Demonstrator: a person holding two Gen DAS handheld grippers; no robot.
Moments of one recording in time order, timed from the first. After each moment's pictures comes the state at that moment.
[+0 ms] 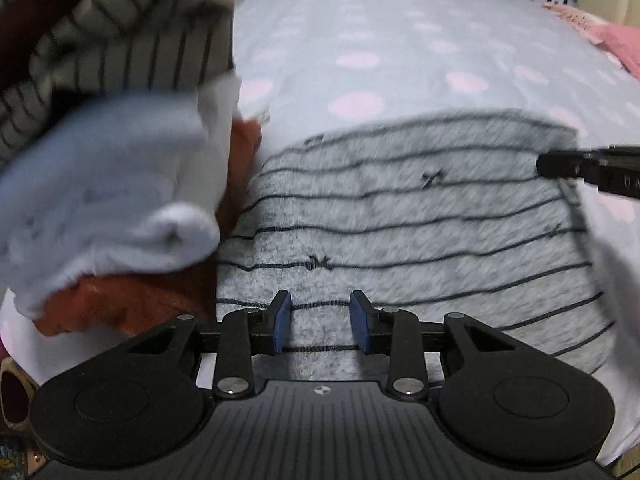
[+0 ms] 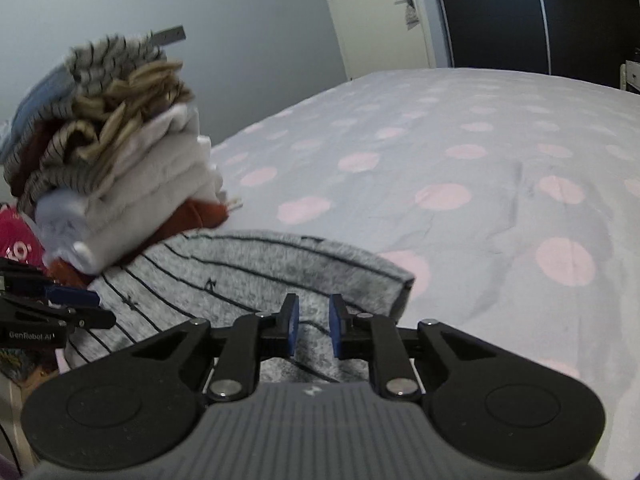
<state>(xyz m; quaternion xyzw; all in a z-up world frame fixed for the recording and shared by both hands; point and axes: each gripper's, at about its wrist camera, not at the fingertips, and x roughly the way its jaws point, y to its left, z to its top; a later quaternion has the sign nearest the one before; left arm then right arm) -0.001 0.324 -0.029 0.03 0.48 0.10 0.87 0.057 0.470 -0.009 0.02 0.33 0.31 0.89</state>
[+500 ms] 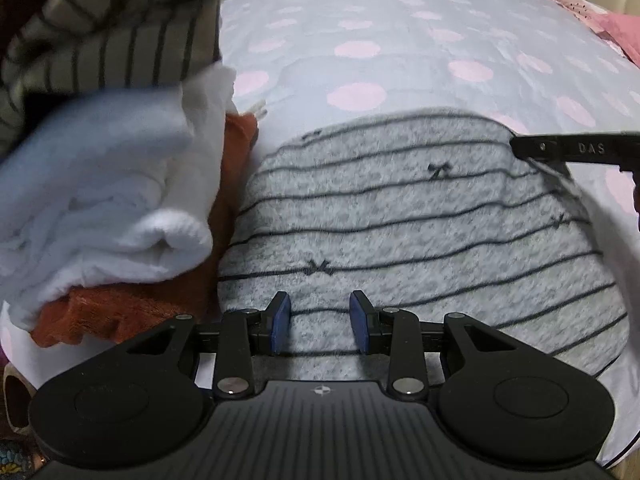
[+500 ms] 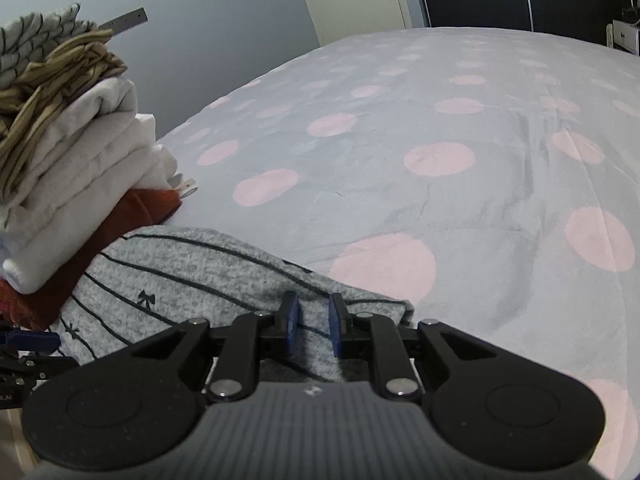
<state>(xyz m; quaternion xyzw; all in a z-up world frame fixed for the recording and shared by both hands) 0.011 0.314 -0.030 0.04 0.49 0.10 0.87 0.109 0.487 -0.043 0.05 0.37 0.28 0.89</state>
